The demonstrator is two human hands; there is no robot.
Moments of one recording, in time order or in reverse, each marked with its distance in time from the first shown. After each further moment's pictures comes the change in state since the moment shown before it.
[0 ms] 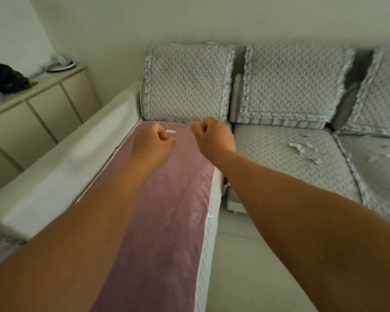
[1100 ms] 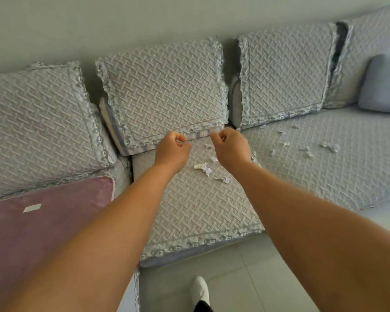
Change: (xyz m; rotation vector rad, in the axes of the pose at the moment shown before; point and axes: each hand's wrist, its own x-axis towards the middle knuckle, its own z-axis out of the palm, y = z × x) left_hand 0.205 0.319 0.469 -0.266 -0.525 0.108; right_hand 0.246 0.399 -0.277 -0.023 0.353 0.483
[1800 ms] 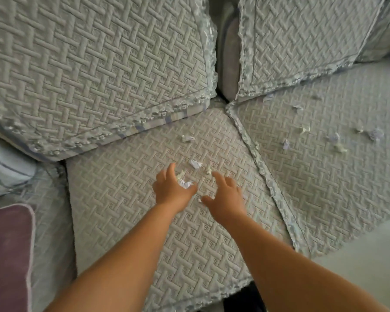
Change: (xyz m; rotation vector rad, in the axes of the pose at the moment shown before) left_hand 0.232 -0.166 0.242 0.314 -0.295 -0.342; right_hand 0.182 0.238 0.164 -0.264 -0.399 0.421
